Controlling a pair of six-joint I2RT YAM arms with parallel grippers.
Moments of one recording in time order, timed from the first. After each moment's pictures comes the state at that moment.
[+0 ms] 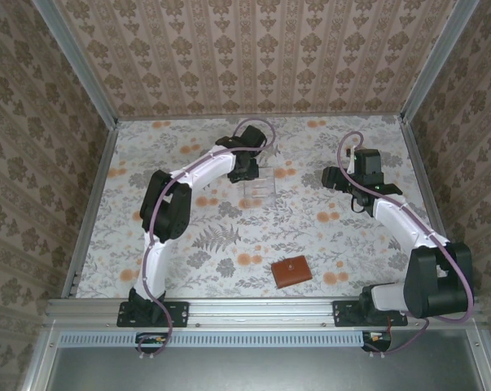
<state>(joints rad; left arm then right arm) -0.67 2.18 1.83 -0.84 -0.17 -0.61 0.06 1.33 0.84 -0.25 -0.02 0.25</state>
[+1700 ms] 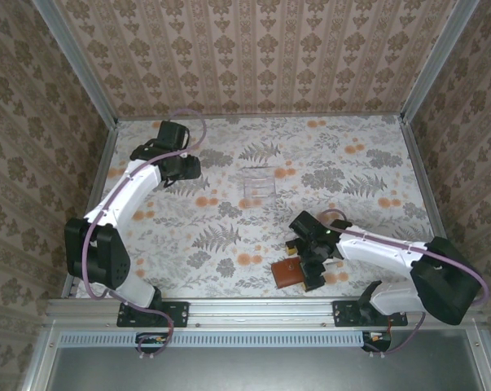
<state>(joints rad) -0.33 1.55 1.34 -0.79 -0.01 -0.28 0.76 1.32 0.62 -0.65 -0.24 2.05</state>
